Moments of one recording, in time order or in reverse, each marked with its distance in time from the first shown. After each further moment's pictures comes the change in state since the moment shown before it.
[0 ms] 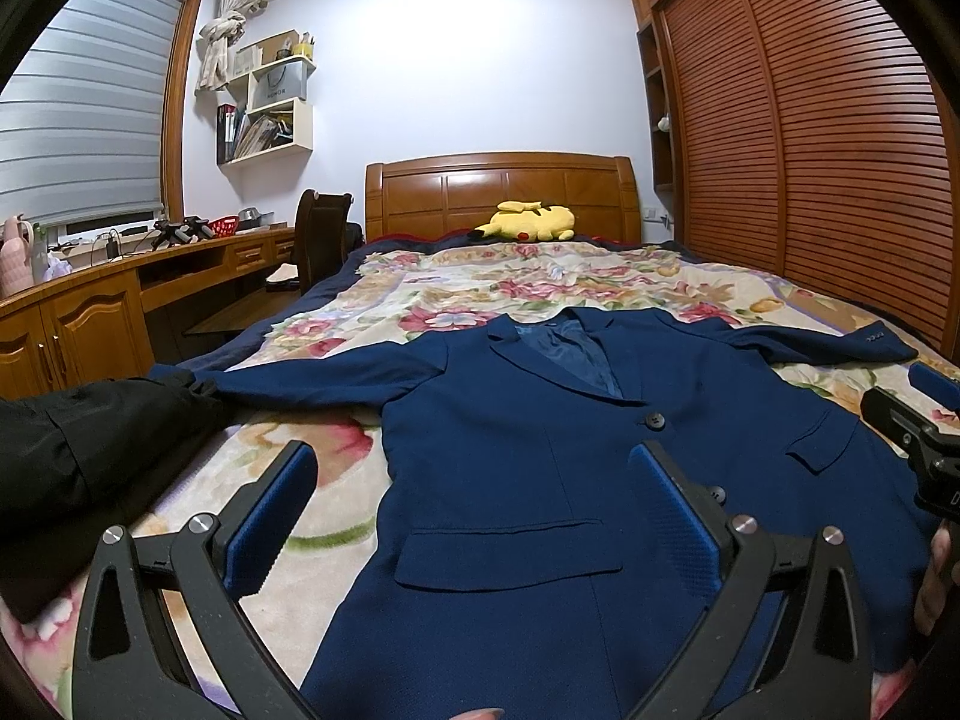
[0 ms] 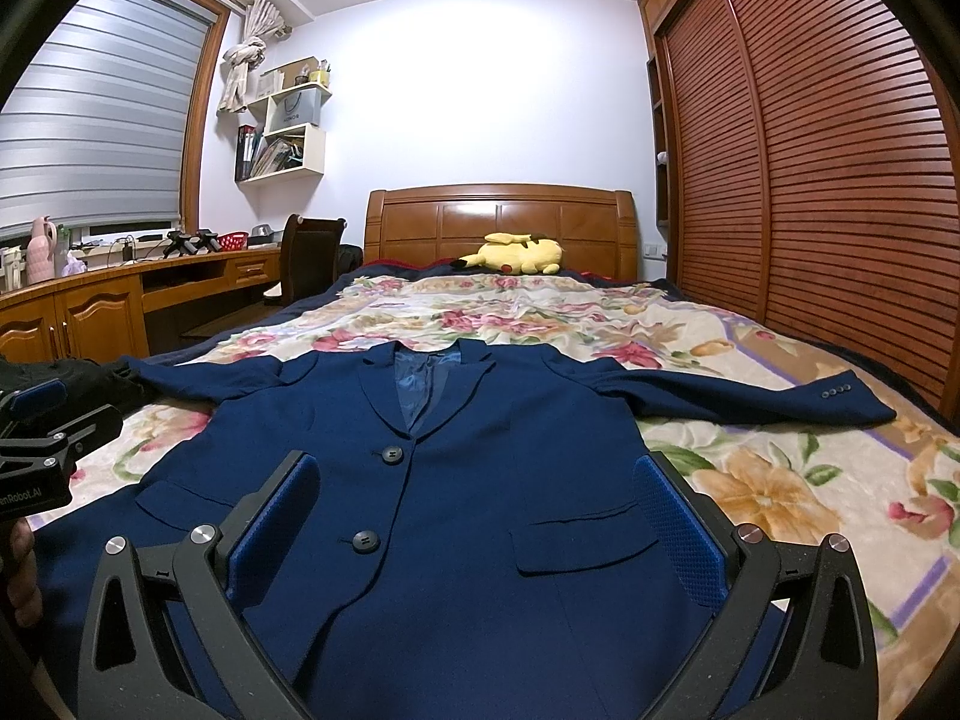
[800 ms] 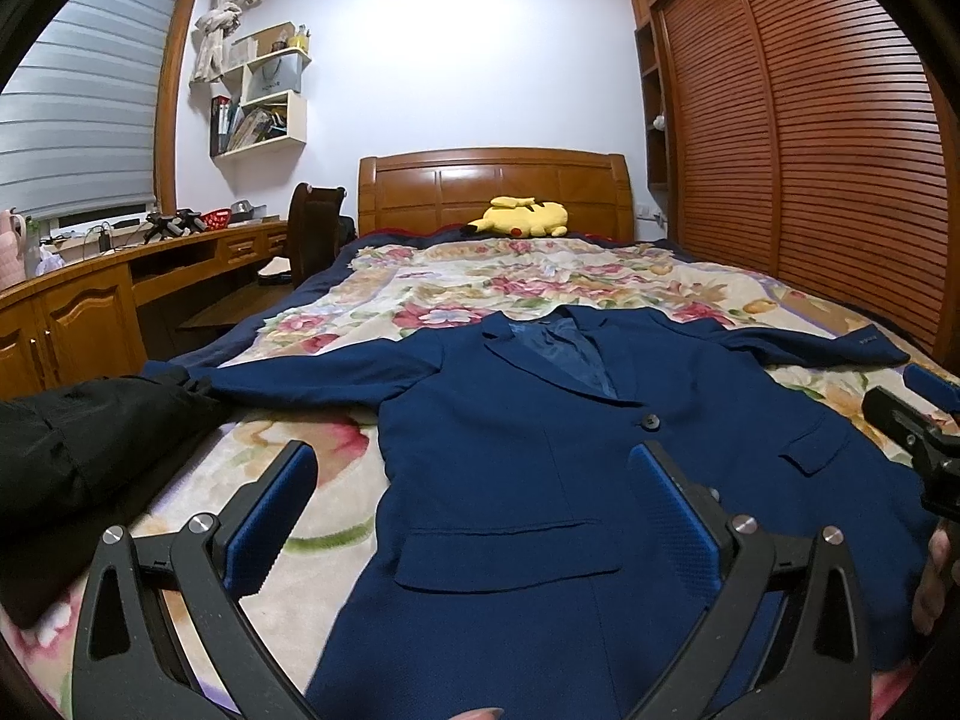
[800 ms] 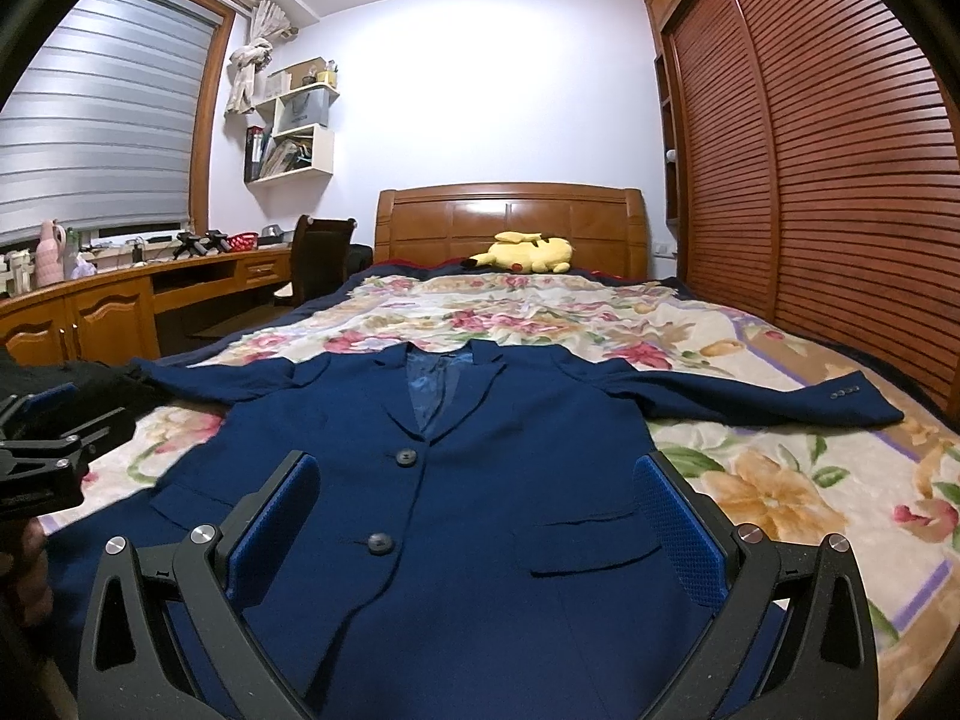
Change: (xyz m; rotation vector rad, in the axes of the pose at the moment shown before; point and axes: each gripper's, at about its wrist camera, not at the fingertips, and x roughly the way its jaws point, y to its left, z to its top) left arm -0.001 0.011 0.024 -0.004 0.026 -0.024; right arm -0.005 -0.001 0.004 0.009 0.003 0.033
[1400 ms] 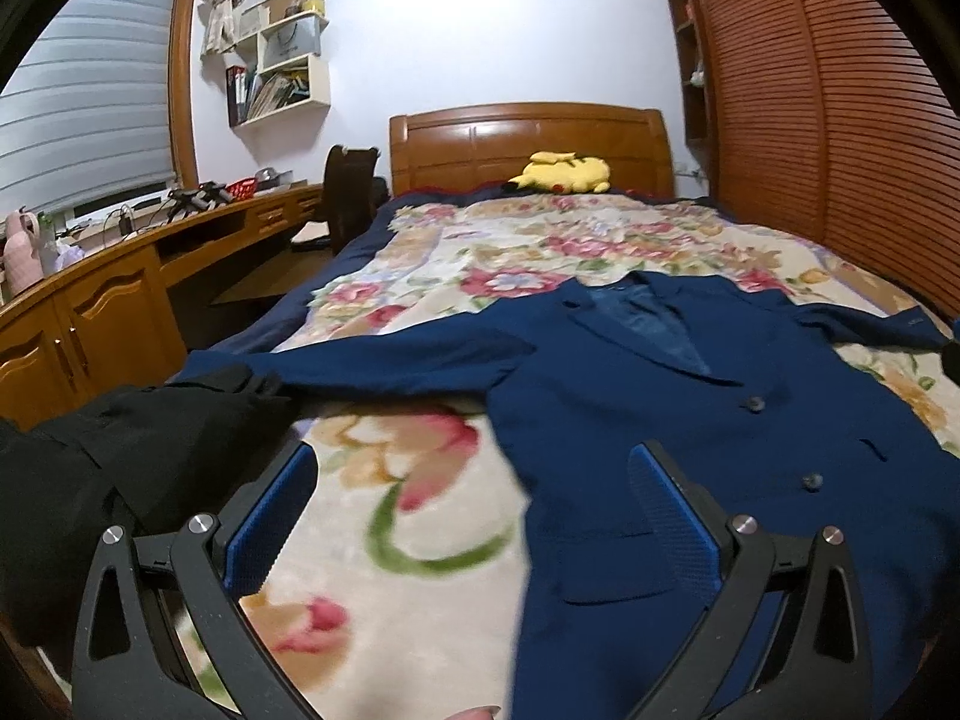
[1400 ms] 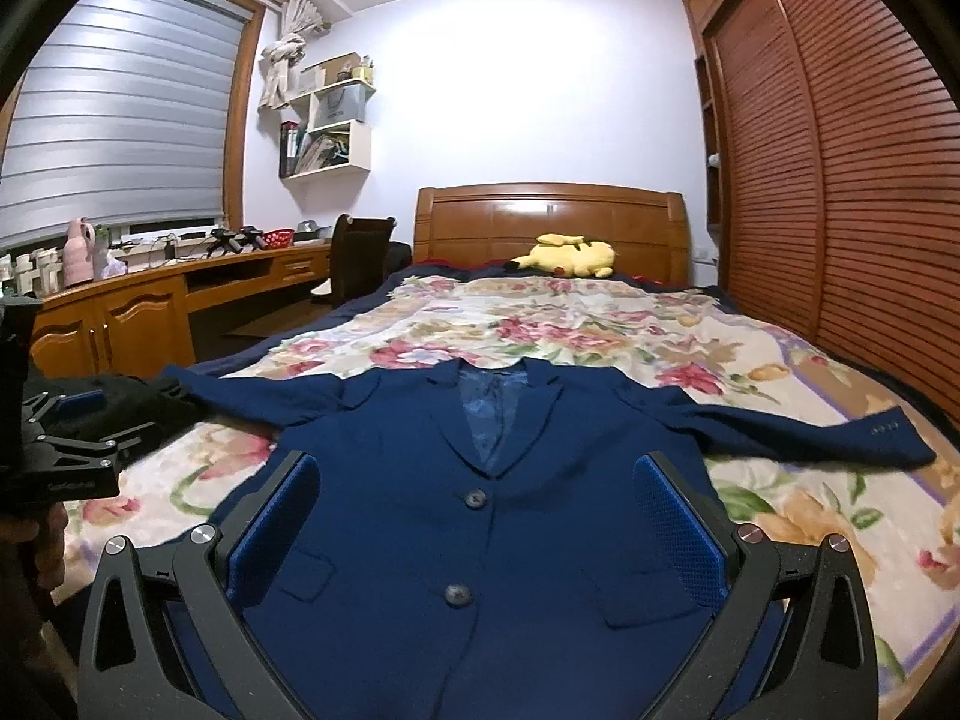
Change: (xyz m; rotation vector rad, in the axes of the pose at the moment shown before) left arm 0.042 0.082 0.019 0.021 0.116 0.079; right arm 0.026 0.014 0.026 -0.027 0.018 0.084
